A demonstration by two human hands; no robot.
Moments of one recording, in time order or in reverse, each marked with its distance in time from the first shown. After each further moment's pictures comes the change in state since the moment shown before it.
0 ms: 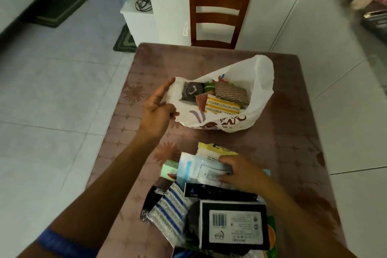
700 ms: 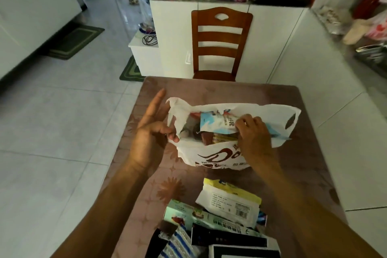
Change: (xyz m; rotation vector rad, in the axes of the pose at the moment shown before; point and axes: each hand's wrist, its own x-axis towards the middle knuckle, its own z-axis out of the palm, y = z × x) left_hand 0.020 0.043 -0.019 -0.433 -0.168 -0.001; right_hand 0.100 -0.020 -0.092 -0.596 0.771 -0.065
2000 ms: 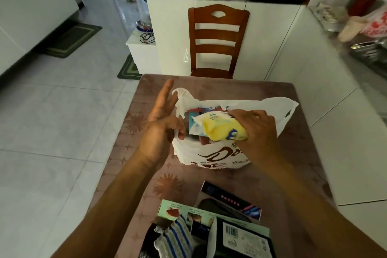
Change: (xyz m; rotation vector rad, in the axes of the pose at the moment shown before) left_hand -0.007 0.000 0.034 0.065 -0.059 0.029; right_hand -0.020 0.002 -0.053 0.223 0.181 -0.154
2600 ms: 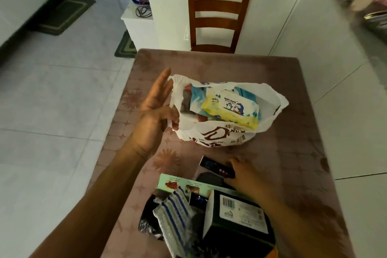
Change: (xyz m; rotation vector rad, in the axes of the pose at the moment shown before) left_hand -0.018 -0.030 -0.017 0.020 -0.016 -0.036; right_hand -0.140 0.008 0.077 0.084 -0.875 0.474
